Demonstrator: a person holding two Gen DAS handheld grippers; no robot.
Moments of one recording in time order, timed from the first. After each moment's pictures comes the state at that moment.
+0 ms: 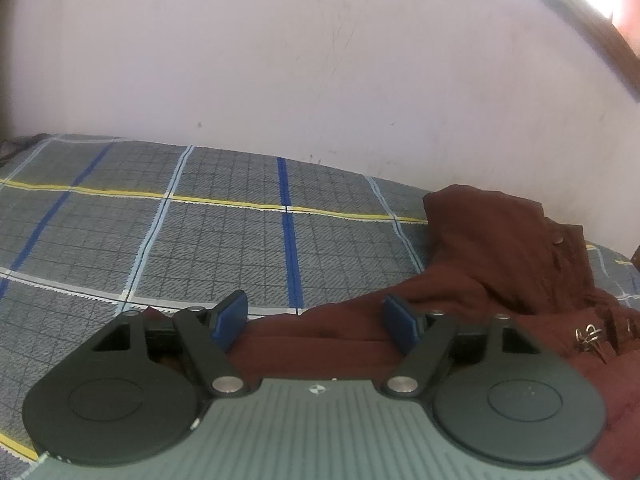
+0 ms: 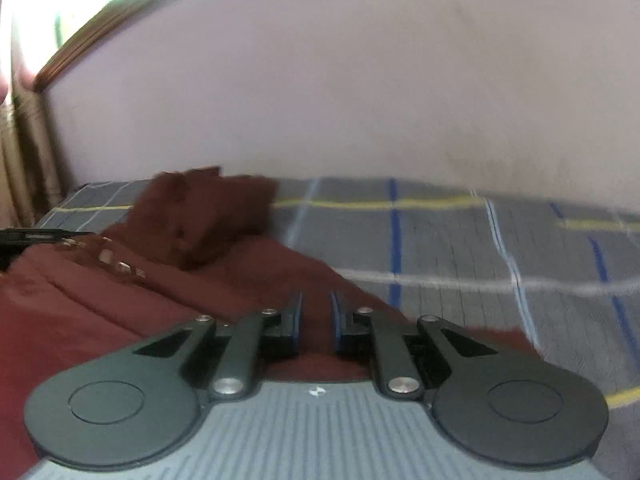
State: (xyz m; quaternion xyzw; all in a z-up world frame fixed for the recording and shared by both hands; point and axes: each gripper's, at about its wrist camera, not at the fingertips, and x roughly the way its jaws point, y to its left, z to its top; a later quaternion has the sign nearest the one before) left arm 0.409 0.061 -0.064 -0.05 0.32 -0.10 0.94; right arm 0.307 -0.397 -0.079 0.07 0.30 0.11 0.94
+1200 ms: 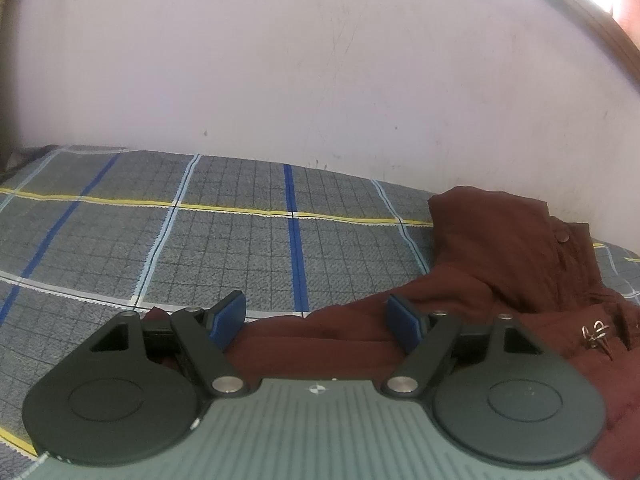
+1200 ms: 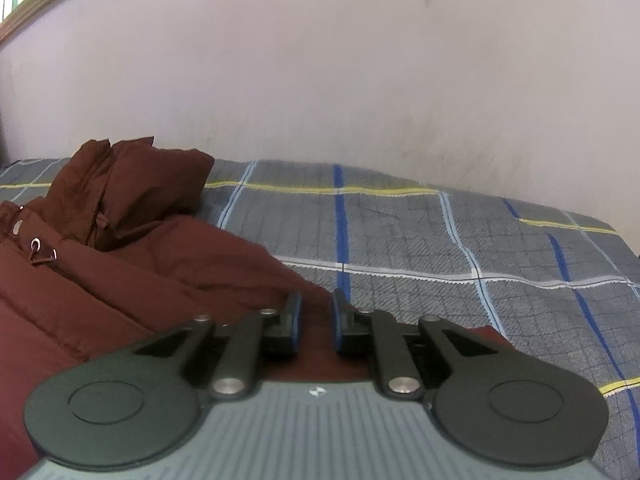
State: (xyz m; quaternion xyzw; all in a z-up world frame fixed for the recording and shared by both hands) left arm 0.406 0.060 -0.061 -0.04 0.32 -0.08 0.94; right arm 0.324 -0.372 -0.099 0.01 0.31 0.01 0.95
